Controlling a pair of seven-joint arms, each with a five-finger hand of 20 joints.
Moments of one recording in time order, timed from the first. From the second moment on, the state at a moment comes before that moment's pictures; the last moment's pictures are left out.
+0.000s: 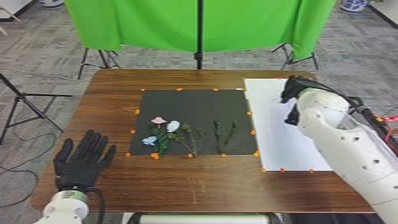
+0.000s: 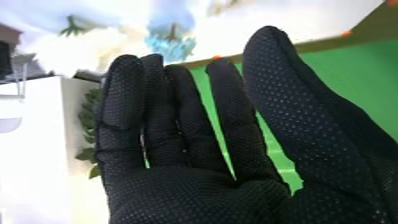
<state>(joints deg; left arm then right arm) 128.1 -59.4 -92.4 -122.5 -7.9 20.6 22.2 -64.2 -52.7 60.8 -87.7 -121.5 -19.0 37.9</state>
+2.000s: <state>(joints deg) 123.1 -58.1 -90.3 -120.7 -7.8 21.4 22.3 -61.9 -62.3 29.0 -91.8 -147.7 -1.9 22.6</state>
